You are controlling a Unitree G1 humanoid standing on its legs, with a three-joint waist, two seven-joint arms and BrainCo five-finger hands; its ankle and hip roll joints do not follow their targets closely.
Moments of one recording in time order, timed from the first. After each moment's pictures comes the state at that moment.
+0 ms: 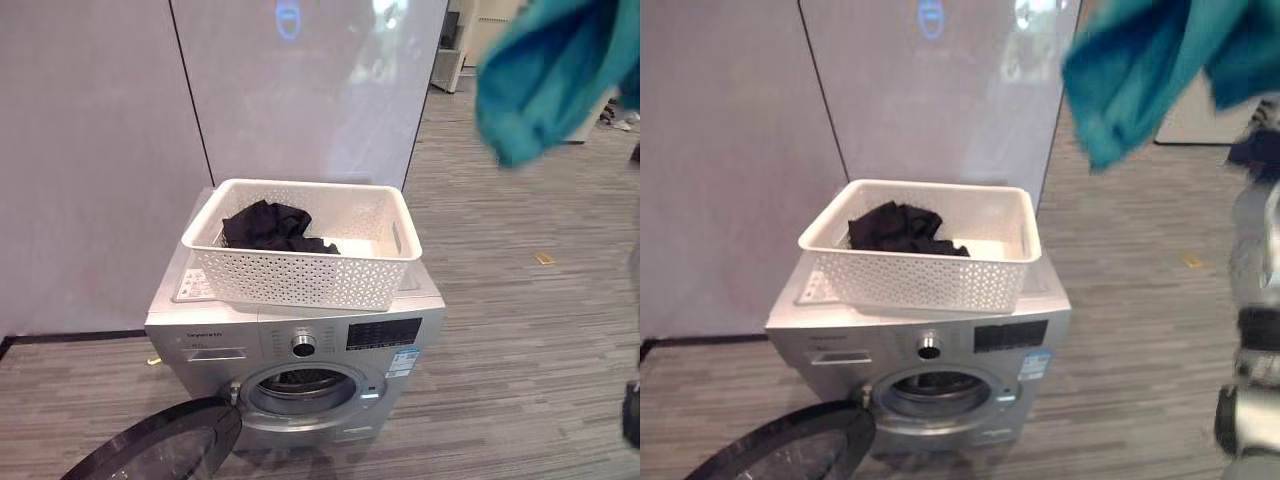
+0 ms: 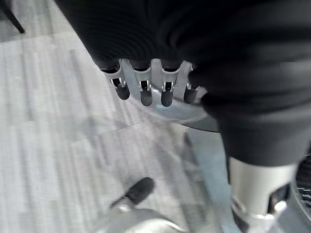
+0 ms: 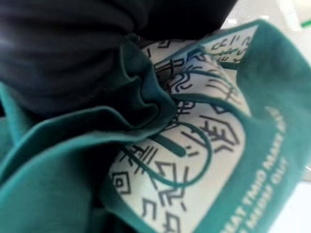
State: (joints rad) left arm 0.05 0.21 -0.17 1.34 0.01 -0.02 0.11; right arm -0.32 -0.76 -0.19 0.01 0.58 -0.29 -0.30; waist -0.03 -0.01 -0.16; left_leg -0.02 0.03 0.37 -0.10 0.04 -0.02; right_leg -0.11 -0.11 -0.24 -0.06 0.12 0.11
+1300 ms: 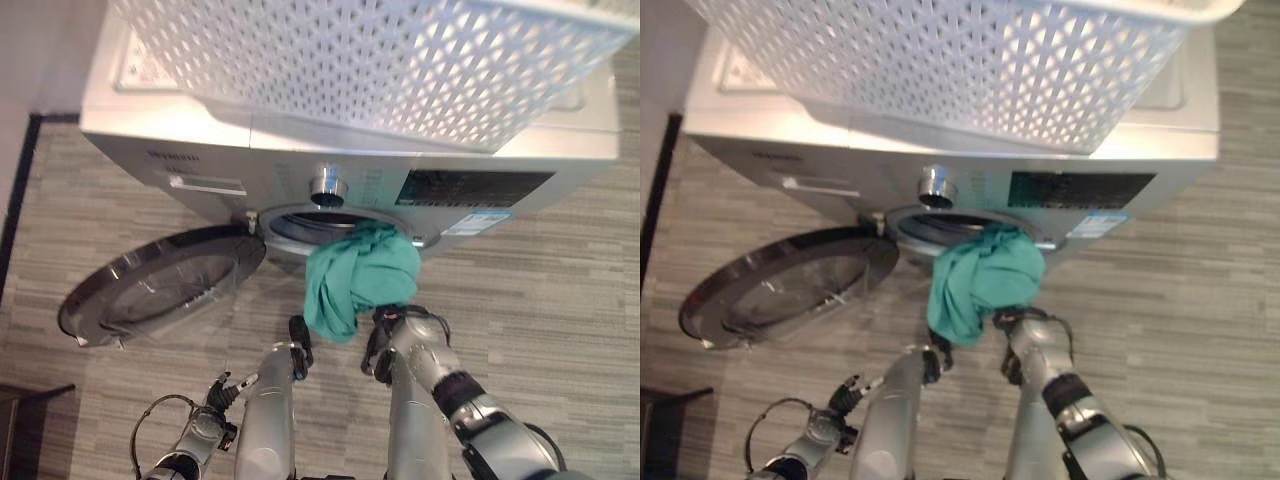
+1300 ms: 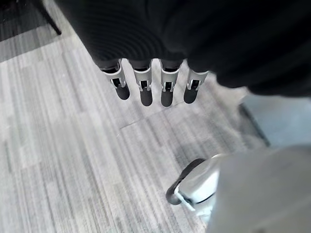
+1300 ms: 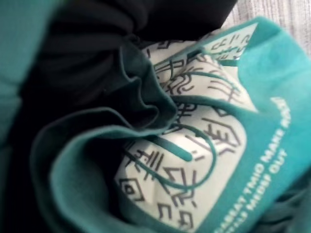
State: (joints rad) left arm -0.19 0.29 -0.34 1.12 -0.02 -0.07 0.23; right arm -0.53 -0.14 0.38 0.72 0.83 -0.15 -0.10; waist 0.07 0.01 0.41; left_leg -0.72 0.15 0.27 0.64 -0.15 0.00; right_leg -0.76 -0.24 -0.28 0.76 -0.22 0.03
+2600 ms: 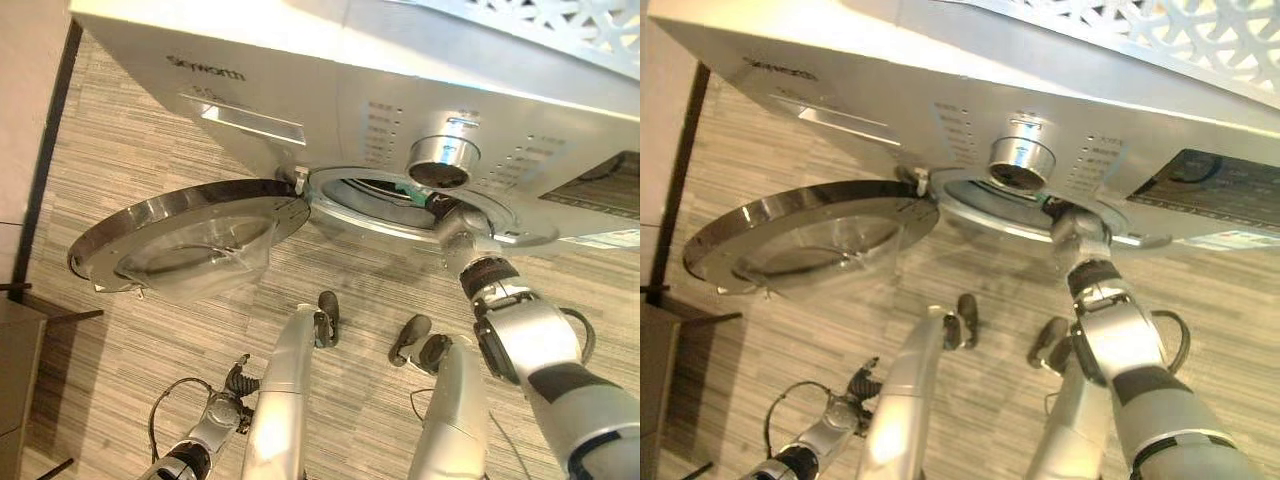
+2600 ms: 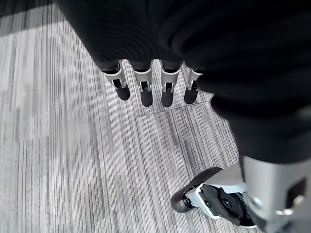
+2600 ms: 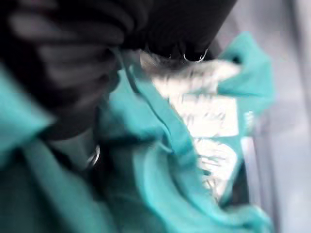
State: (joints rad) left arm -0.20 0.31 -0.57 0.99 -0.20 -0.07 0.27; right arm -1.17 -0.31 0.21 1.38 0.89 -0.17 -0.28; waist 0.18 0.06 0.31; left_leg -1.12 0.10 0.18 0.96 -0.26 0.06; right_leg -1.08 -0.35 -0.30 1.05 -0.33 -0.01
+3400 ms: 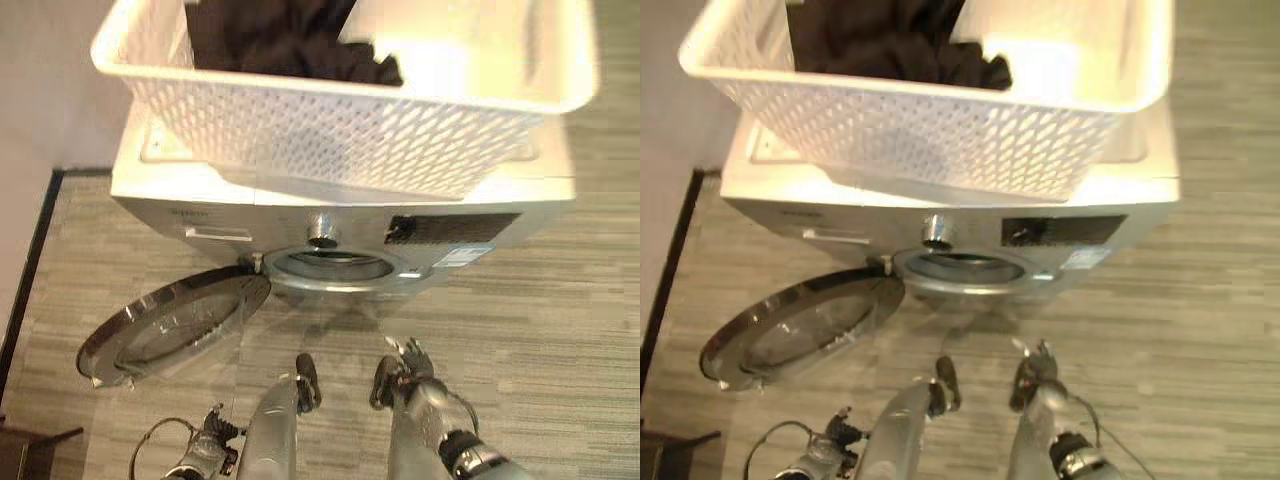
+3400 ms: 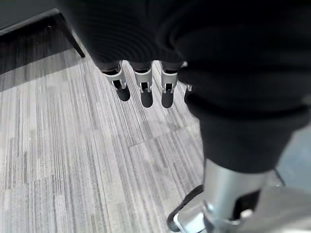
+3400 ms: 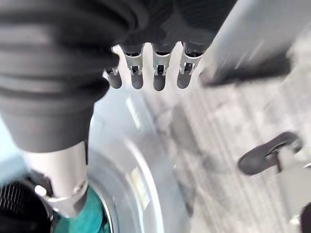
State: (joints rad) left arm -0.10 0.23 -0.35 1.28 -0.10 -0.04 0.25; right arm -0.19 -0.10 0.28 1.06 0.69 -0.19 -0.19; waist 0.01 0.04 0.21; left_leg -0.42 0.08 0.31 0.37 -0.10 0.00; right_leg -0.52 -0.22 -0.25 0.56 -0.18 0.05
